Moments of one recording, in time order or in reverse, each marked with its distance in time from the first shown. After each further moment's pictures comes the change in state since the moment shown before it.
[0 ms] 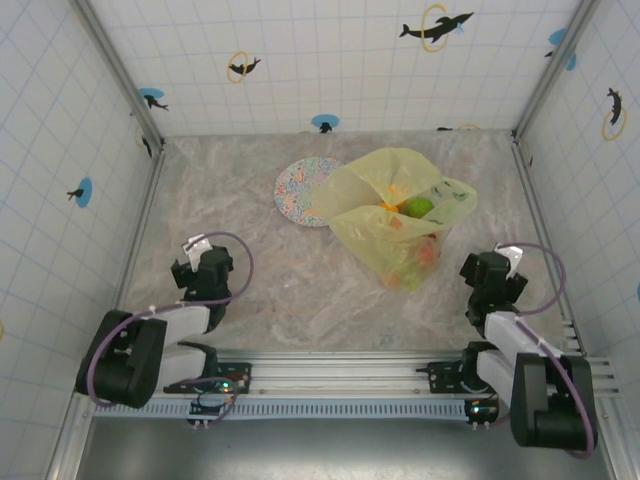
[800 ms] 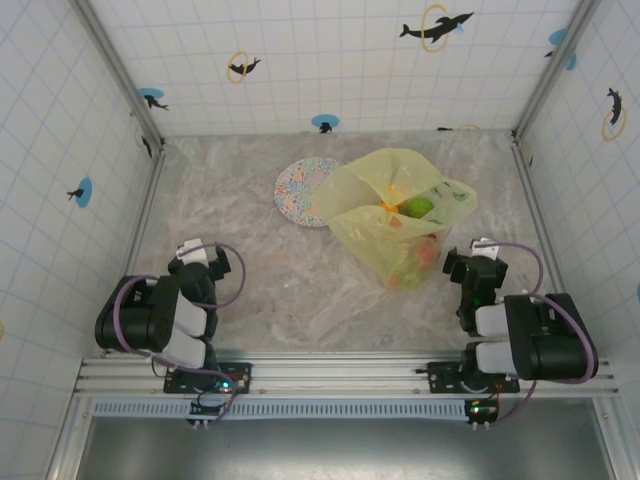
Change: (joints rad) left arm 0.216 0.267 -0.138 0.655 0.433 0.139; right arm 0.069 0.324 -0.085 0.603 -0.147 -0.156
